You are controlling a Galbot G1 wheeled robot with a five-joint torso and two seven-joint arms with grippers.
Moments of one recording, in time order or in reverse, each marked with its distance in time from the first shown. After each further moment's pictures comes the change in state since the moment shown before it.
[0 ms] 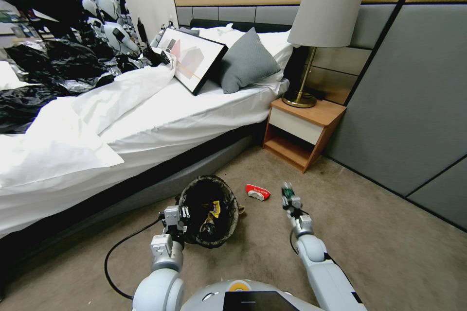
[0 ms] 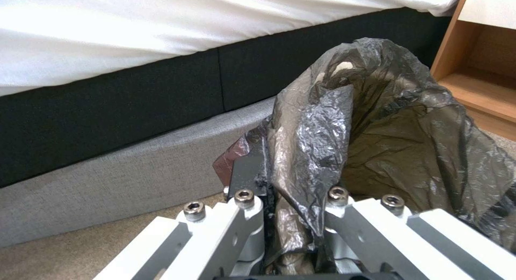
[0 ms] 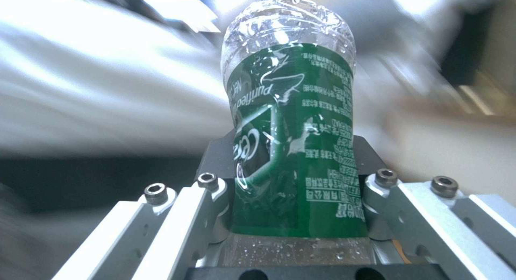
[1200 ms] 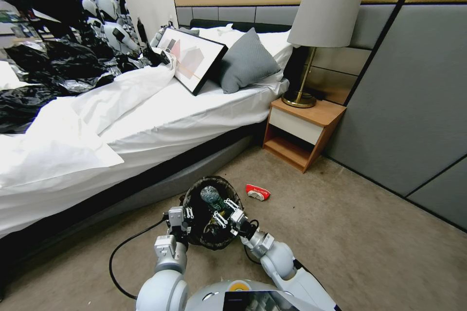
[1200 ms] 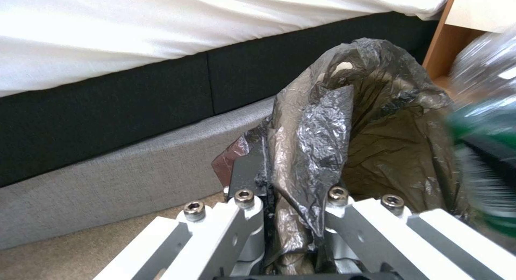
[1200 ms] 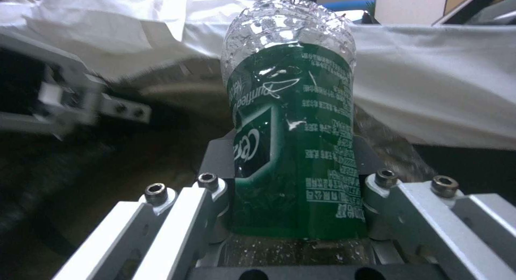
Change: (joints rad) left arm -0.001 -0.005 0.030 -0.002 0.015 0.000 -0.001; right arm 0.045 0.025 -0.239 -0.217 0.002 0.079 -0.193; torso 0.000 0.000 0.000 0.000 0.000
